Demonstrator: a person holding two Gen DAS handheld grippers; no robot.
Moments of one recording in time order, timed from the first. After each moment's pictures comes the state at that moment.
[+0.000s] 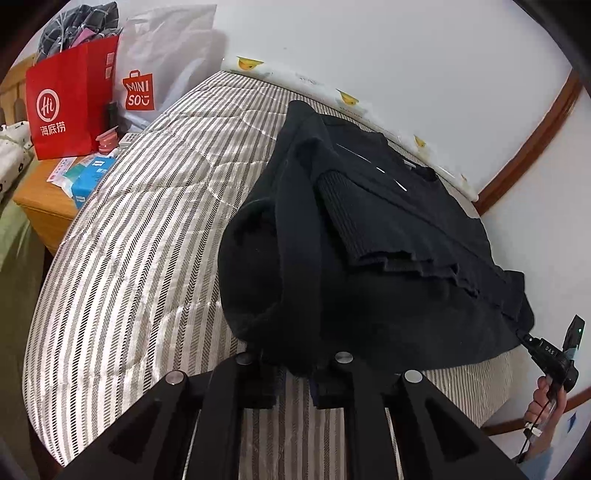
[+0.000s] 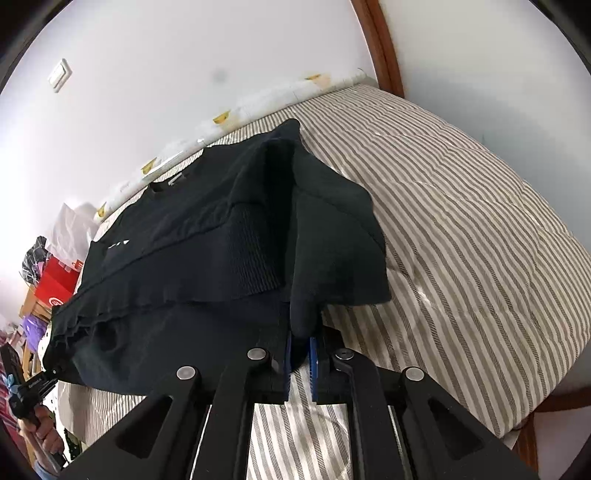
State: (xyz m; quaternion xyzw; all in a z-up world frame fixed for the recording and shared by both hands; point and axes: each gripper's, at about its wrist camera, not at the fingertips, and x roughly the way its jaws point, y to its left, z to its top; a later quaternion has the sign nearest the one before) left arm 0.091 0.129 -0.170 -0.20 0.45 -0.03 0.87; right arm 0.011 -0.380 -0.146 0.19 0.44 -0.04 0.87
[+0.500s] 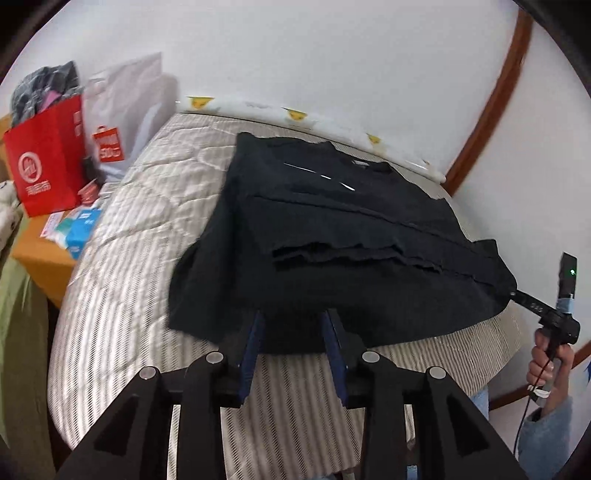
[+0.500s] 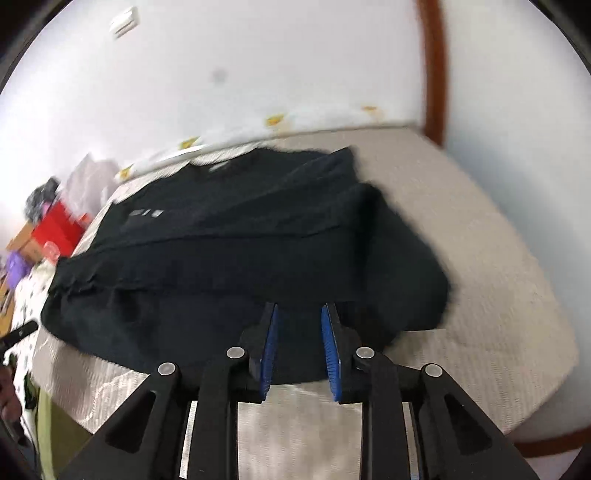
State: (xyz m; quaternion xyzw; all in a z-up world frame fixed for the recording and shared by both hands) left arm 0.071 0.088 -0.135 -0.12 0.42 -0.07 0.90; right arm 0.025 -0.302 -0.124 0.08 0.43 0.03 0.90
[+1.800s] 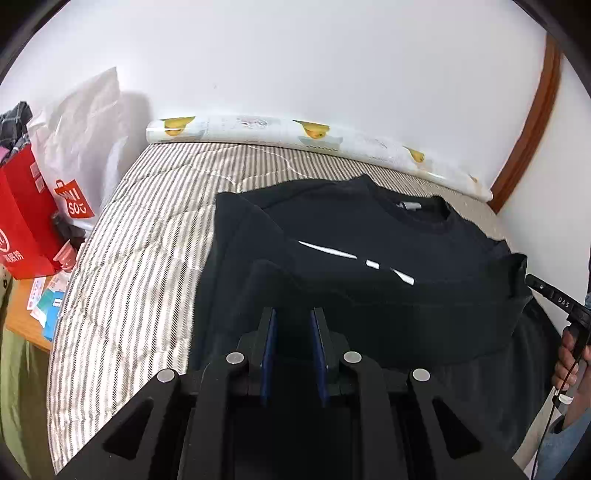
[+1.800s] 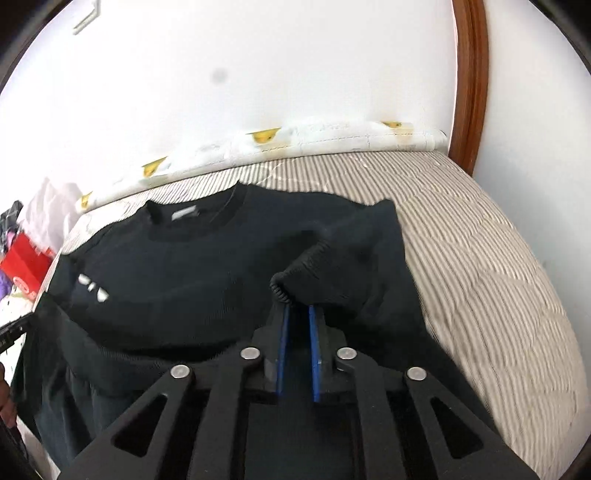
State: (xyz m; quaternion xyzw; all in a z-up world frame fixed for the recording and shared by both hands) left arm 0.249 0.083 -0.137 -0.09 0.43 -0.03 0.90; right arm 0.200 -0.310 -0.125 0.07 0.42 -0.02 0.90
